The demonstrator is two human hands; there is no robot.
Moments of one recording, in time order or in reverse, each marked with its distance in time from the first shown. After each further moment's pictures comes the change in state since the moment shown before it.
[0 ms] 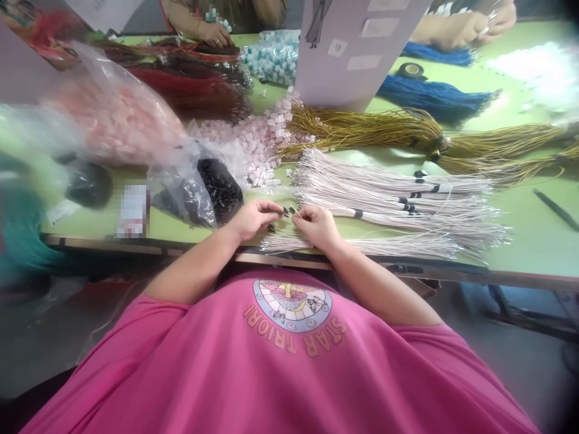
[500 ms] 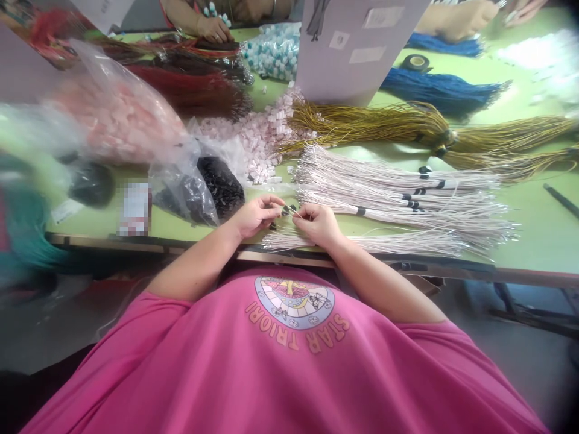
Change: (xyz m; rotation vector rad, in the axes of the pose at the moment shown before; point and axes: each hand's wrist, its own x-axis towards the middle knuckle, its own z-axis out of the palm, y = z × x) left_hand 0.001 0.005 -0.001 -0.198 -0.150 -0.038; right_hand -0.001 -0.001 0.000 0.004 -0.023 -0.041
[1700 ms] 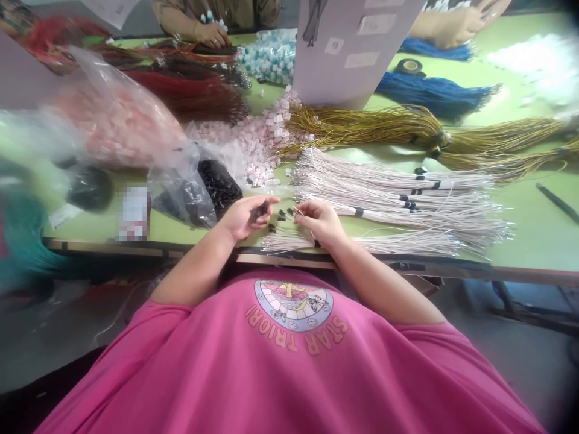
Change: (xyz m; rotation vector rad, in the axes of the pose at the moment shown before) left_hand -0.012 0.016 -0.008 -0.102 -0.071 0.003; right_hand 0.005 0.013 -0.001 0.397 -0.032 0.062
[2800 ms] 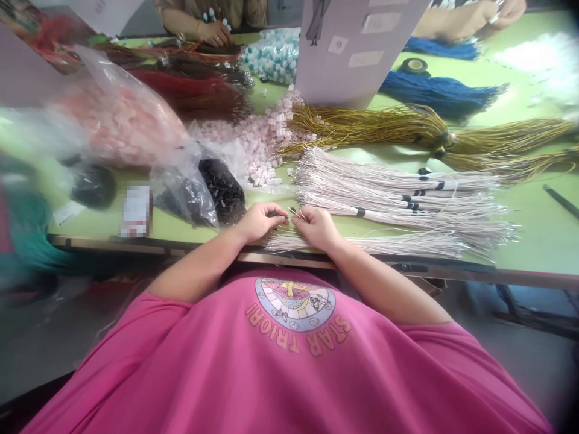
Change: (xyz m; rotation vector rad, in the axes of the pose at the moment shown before) left_hand 0.011 -0.024 0.011 0.605 0.151 0.120; right_hand -0.004 -0.004 0.006 -0.520 -0.032 -0.087
